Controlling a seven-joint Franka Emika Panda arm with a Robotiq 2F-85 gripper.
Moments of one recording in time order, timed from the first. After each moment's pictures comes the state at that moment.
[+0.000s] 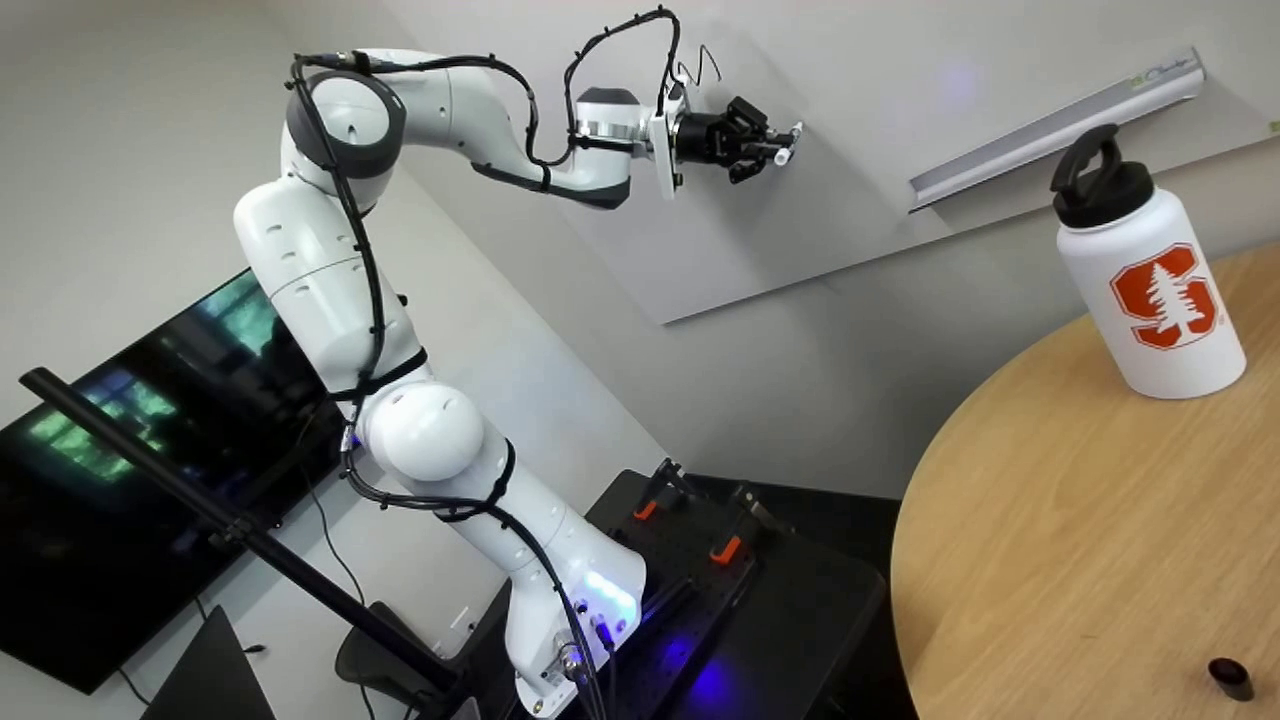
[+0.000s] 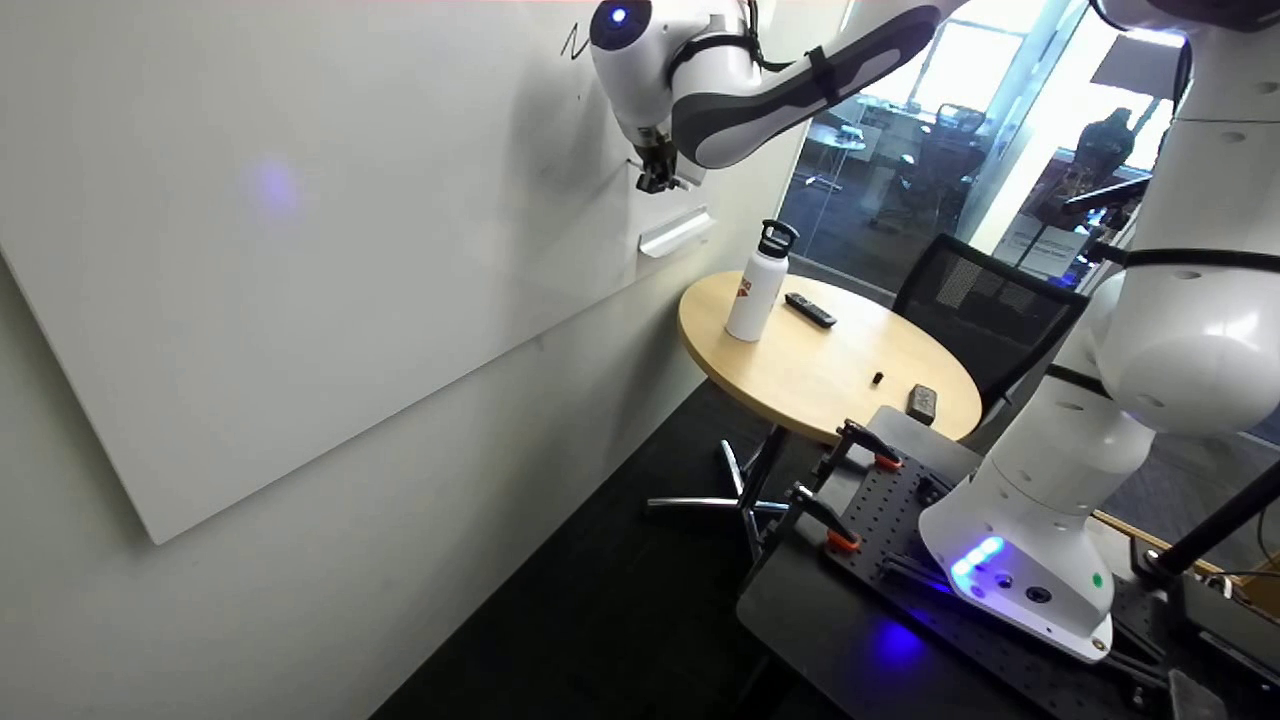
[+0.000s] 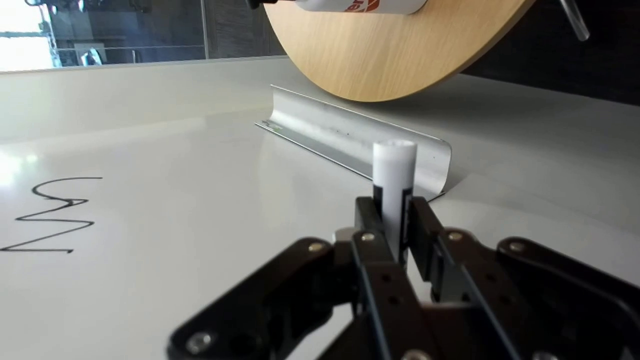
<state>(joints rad) 0.09 0.26 0.08 -1.91 -1.06 1.96 0.51</state>
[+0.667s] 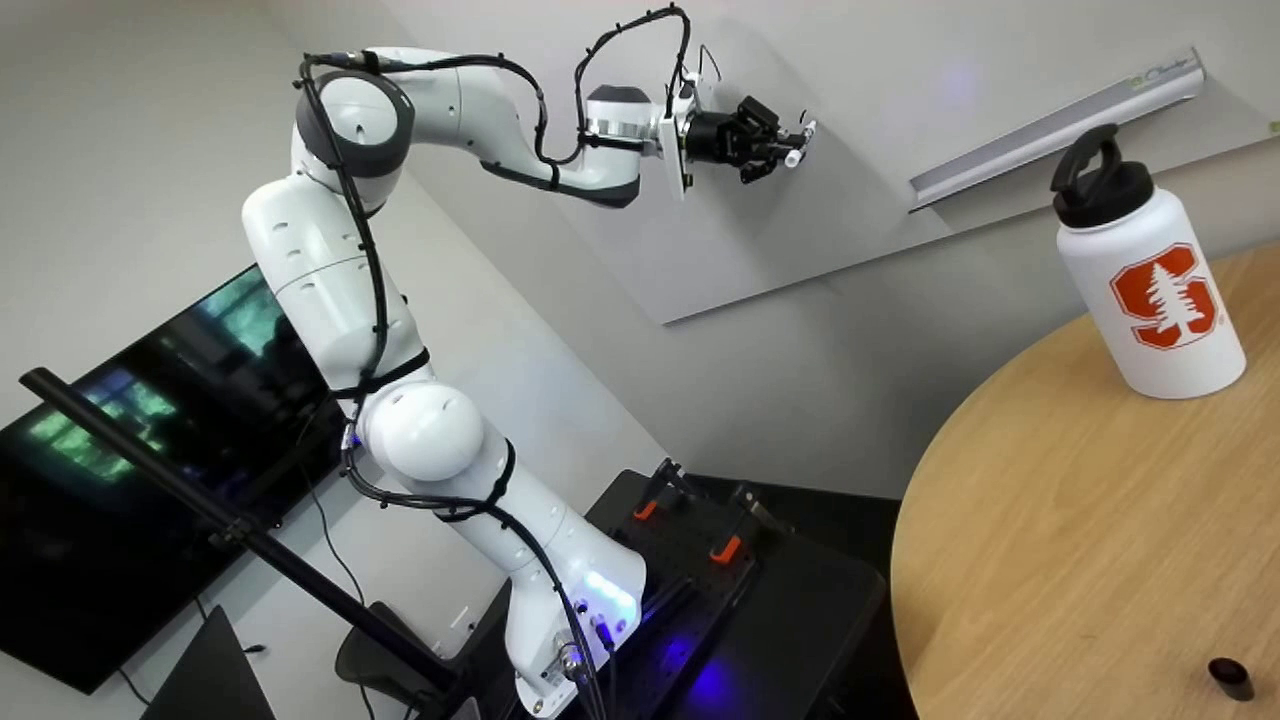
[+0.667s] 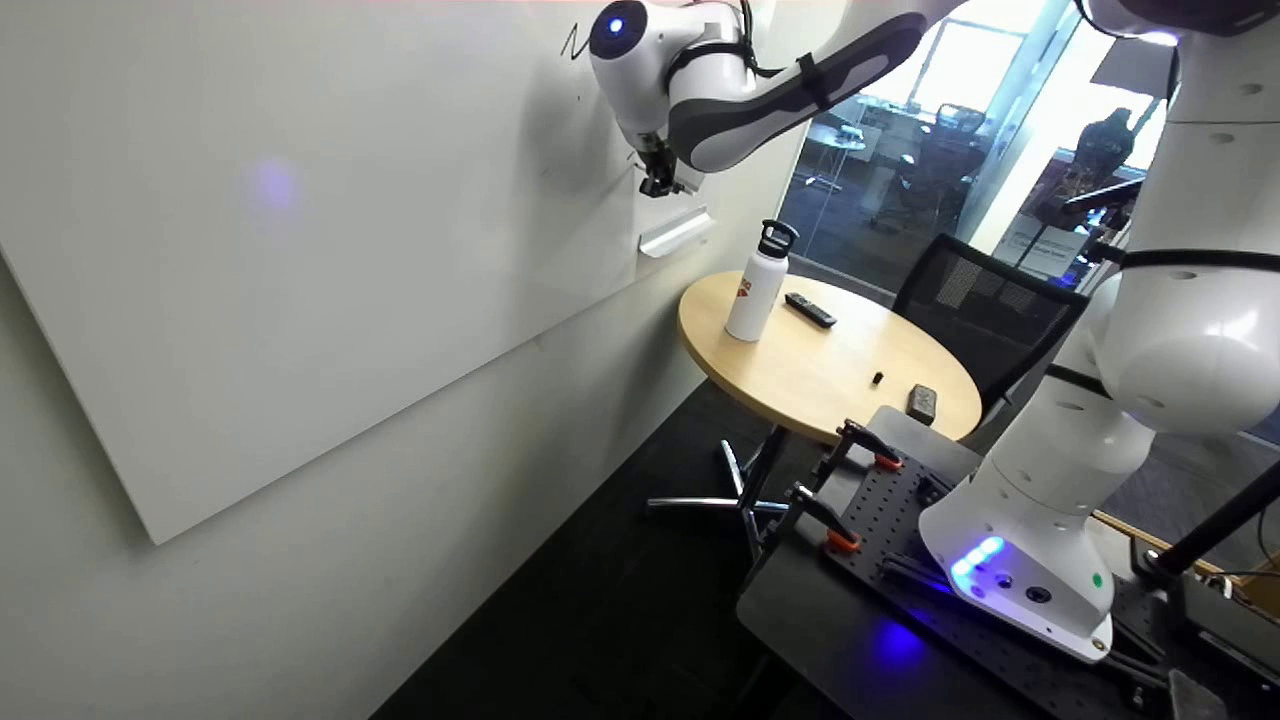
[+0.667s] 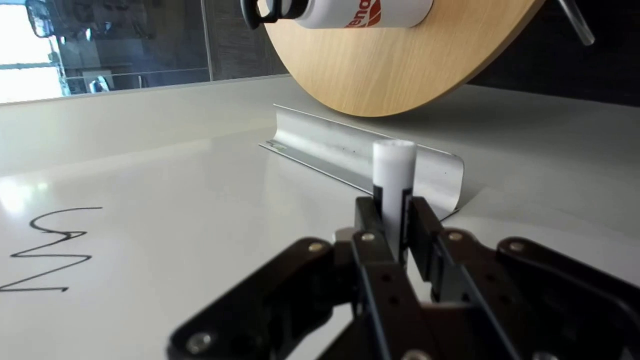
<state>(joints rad) 0.09 0.30 0.06 -1.89 -1.05 1.95 0.54</state>
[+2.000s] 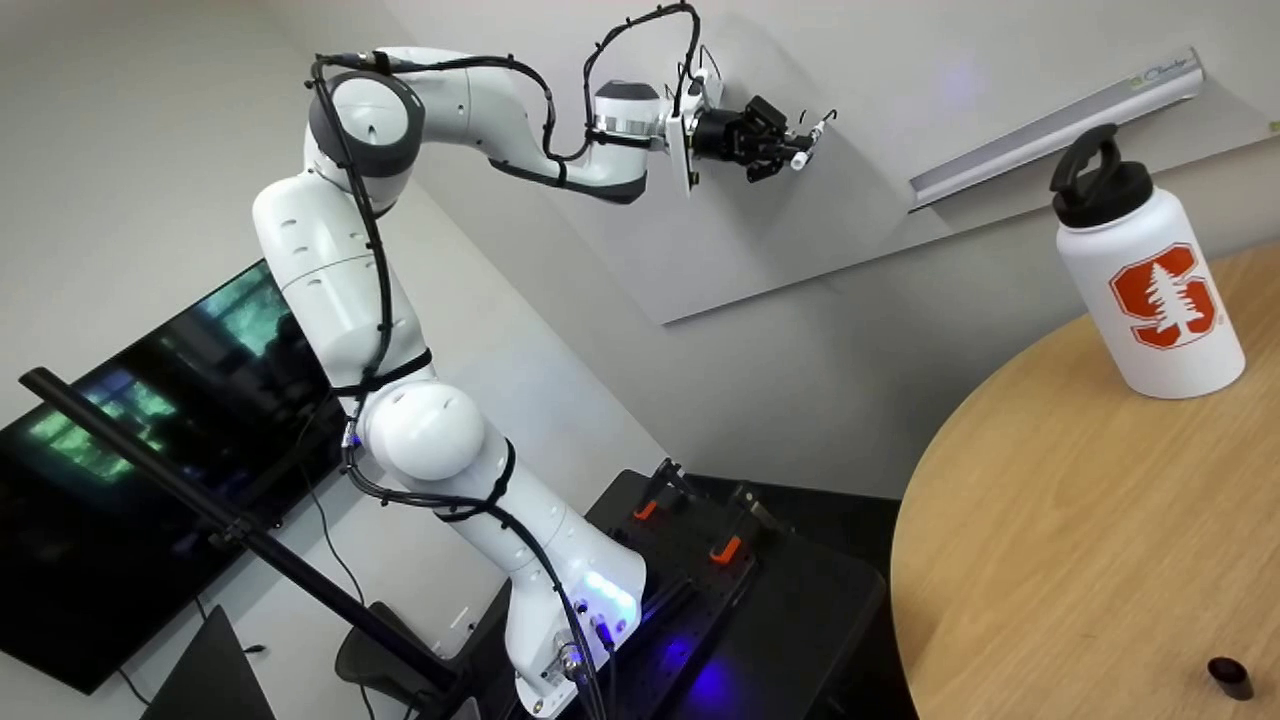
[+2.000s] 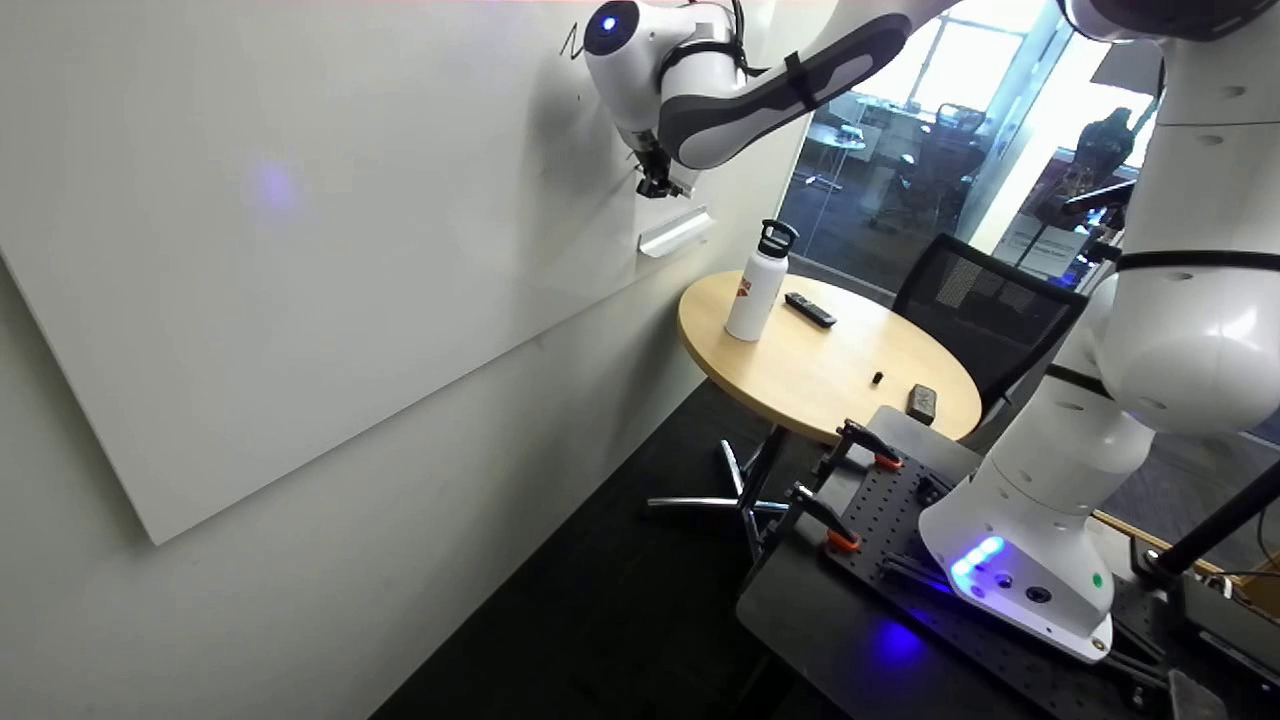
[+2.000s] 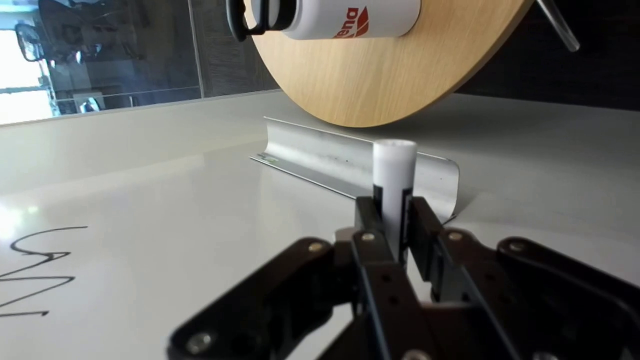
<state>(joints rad) 0.10 0.33 0.03 -1.84 -1.00 1.94 0.53</state>
